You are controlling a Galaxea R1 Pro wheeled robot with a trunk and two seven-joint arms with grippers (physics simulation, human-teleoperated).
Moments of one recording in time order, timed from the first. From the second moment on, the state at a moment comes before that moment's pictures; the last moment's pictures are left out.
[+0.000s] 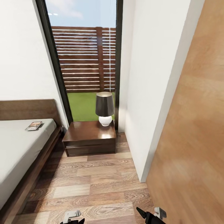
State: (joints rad) left arm -0.45 0.03 0.59 -0.02 -0.43 -0.22 -0.29; right arm -0.50 -0.09 0.01 0.08 -0.57 -0.14 0.81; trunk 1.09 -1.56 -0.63
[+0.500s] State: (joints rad) left arm -0.45 0.03 0.59 -0.02 -0.43 -0.22 -0.29; right arm -0.50 -0.09 0.01 0.08 -0.57 -0.14 0.81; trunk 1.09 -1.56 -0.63
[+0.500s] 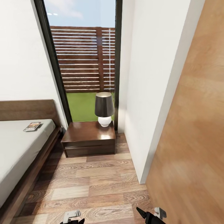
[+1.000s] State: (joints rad) left arm -0.45 0.03 0.59 -0.02 -0.43 -0.22 -0.29; right arm -0.50 -0.09 0.01 0.08 -0.57 -0.14 0.81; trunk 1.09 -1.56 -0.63
